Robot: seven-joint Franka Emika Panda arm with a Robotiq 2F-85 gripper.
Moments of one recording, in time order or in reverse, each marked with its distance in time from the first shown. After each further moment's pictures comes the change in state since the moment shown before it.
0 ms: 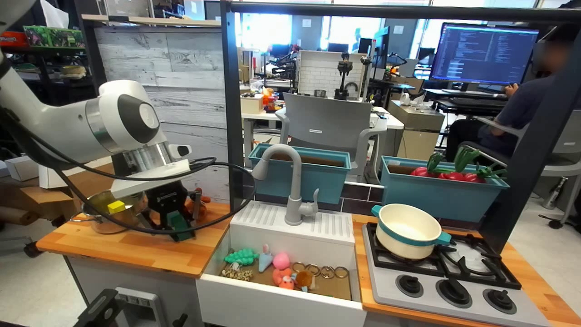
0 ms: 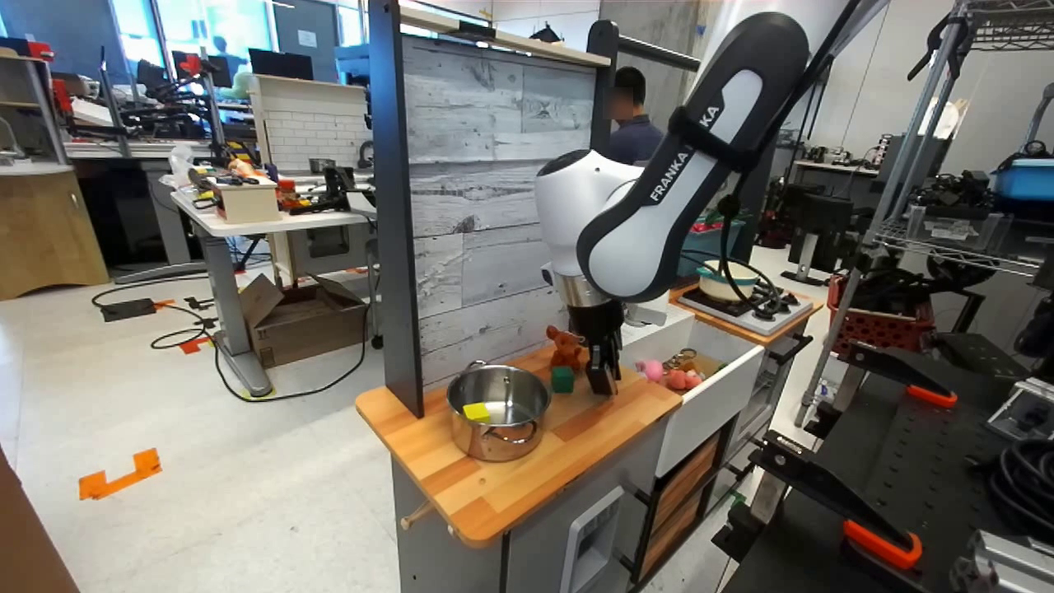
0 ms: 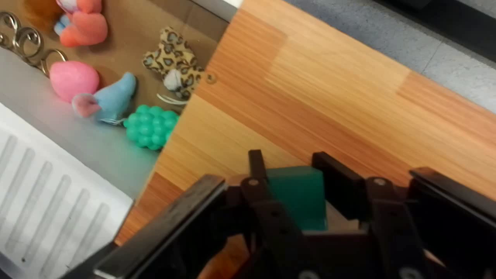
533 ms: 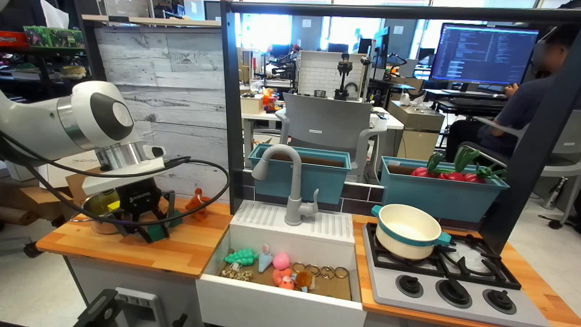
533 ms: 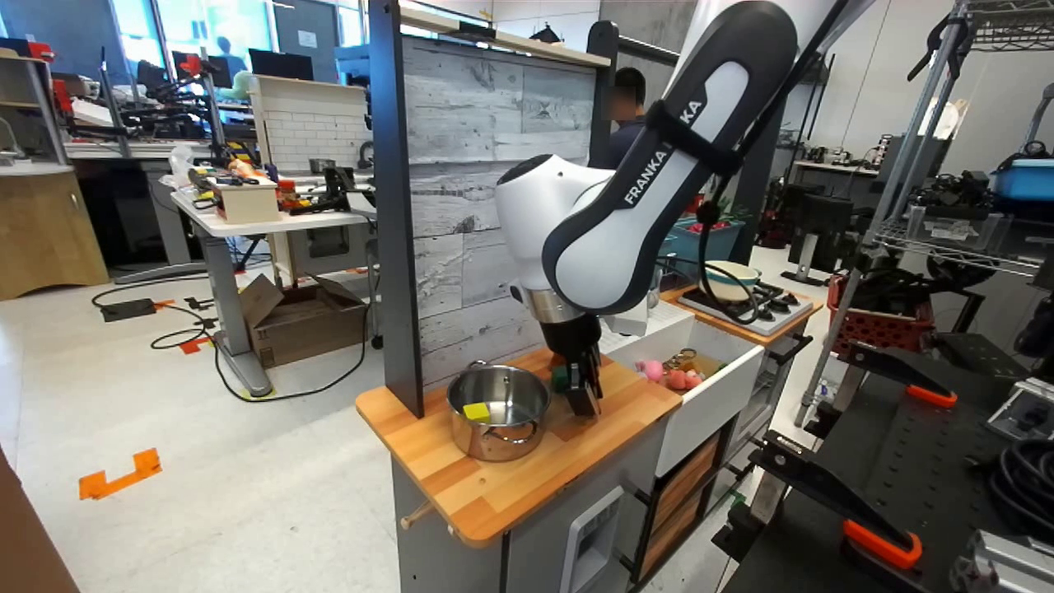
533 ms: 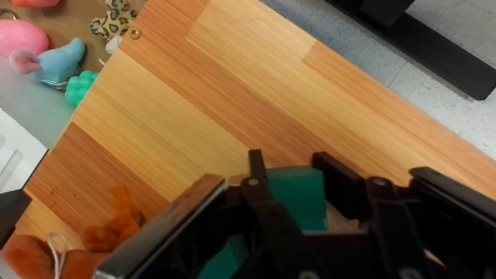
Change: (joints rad) arm 0.061 0.016 0.048 0.039 -0.004 -0.093 -0.027
